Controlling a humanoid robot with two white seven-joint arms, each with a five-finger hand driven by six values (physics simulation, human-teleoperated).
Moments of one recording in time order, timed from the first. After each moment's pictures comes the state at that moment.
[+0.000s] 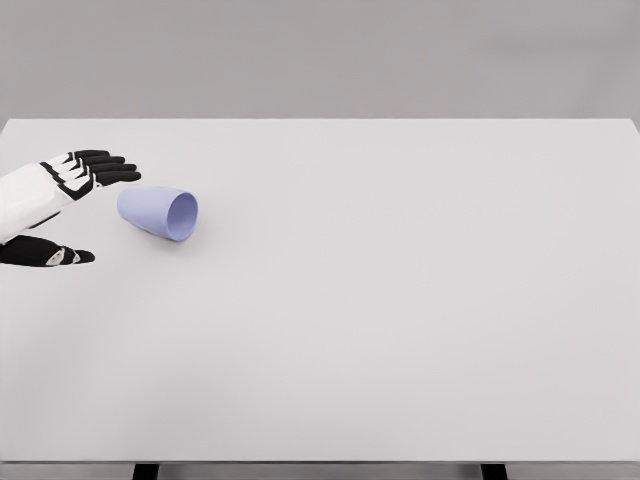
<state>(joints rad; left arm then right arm) -0.02 1.00 -0.04 -1.77 -0.12 -0.61 -0.29 0.00 0.00 -0.20 0.05 -0.06 -0.07 0.09</state>
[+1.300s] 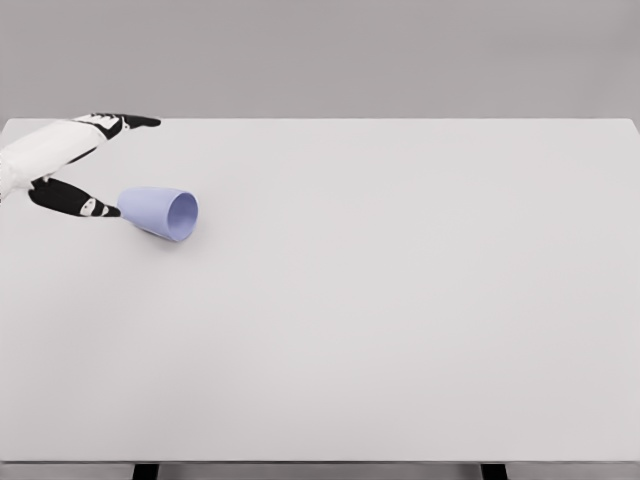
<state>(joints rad) -0.29 0.79 -0.09 -1.77 -0.16 -0.16 -0.61 0.00 0.00 -0.20 0.05 -0.06 -0.07 0.10</state>
